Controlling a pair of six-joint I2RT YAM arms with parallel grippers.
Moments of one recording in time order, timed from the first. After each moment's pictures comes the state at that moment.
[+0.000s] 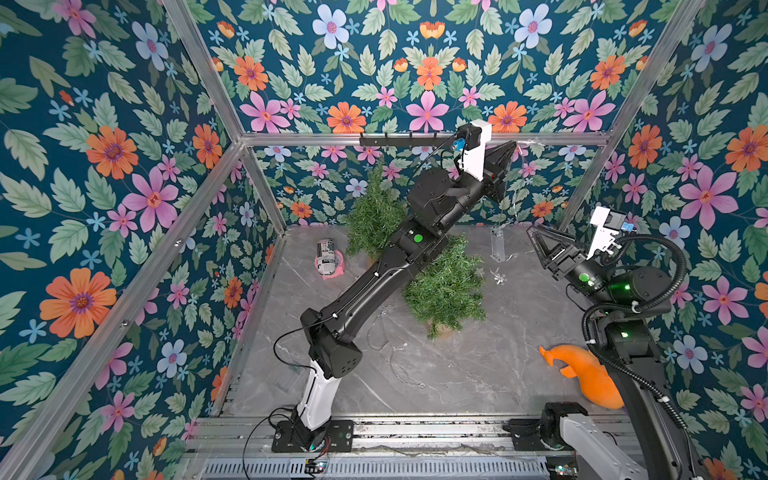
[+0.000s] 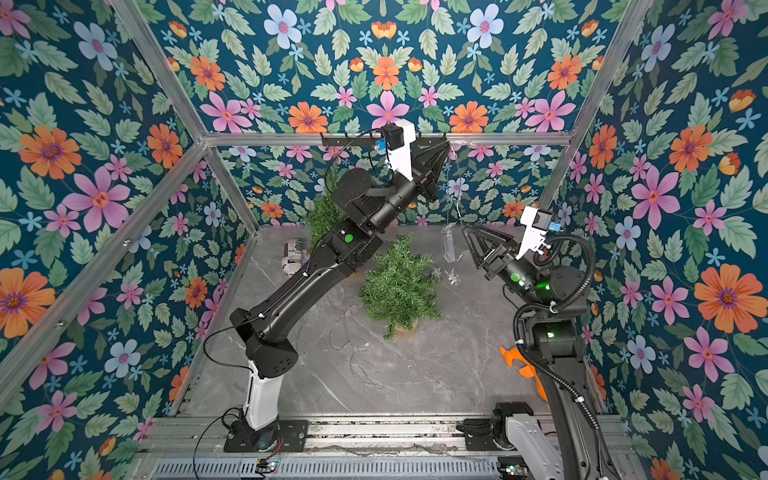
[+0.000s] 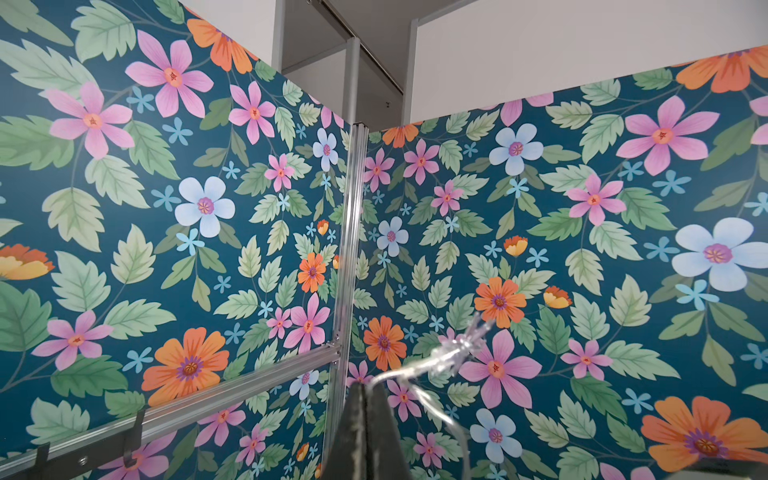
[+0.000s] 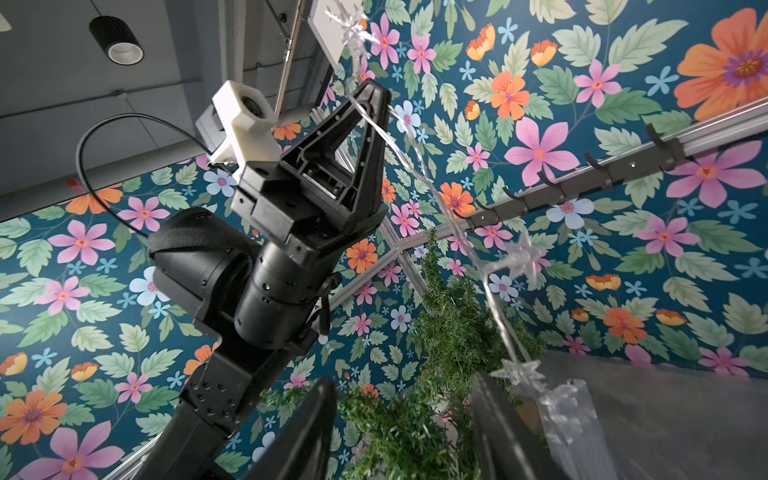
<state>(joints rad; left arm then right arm) -0.91 2.04 2.40 0.16 0.05 -0.15 0.02 0.83 0.99 0.27 -0.70 0.83</state>
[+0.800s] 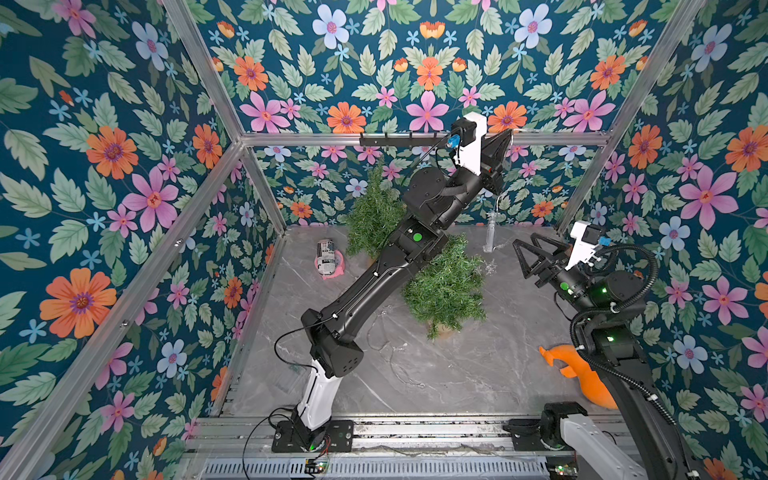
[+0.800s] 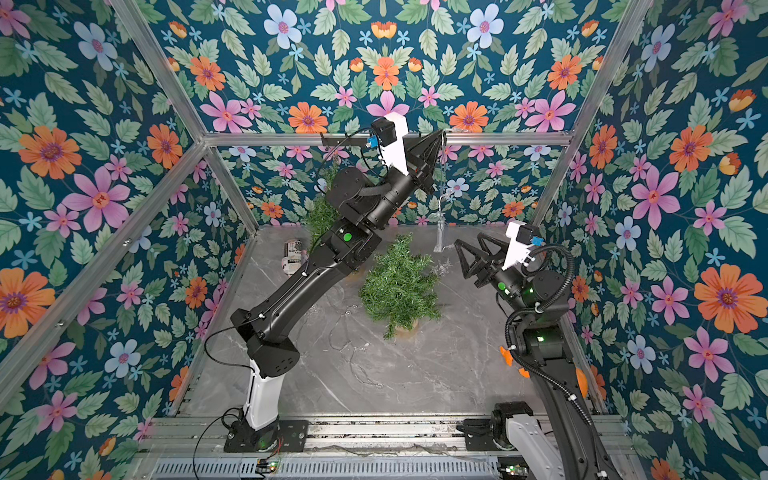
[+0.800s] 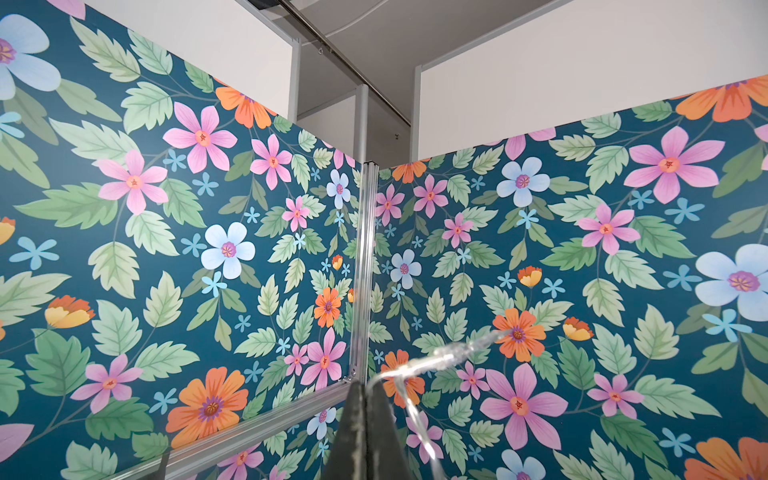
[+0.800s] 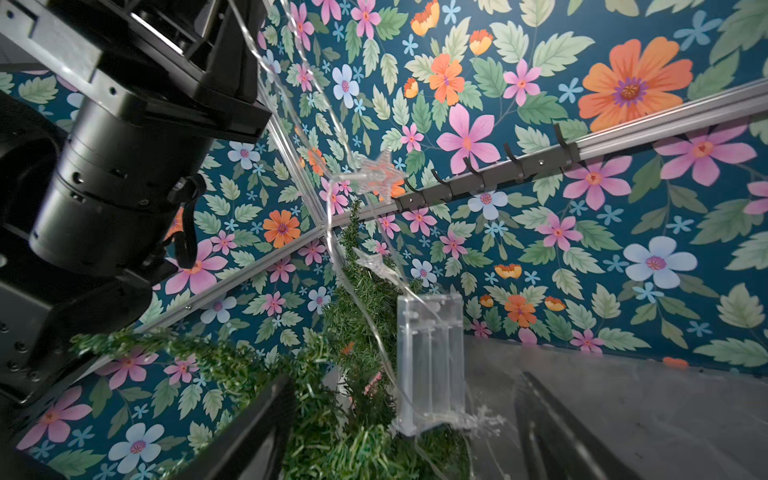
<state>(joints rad) -0.91 2.05 2.44 0.21 0.01 -0.10 0.10 0.85 0.89 0.22 -0.52 0.49</state>
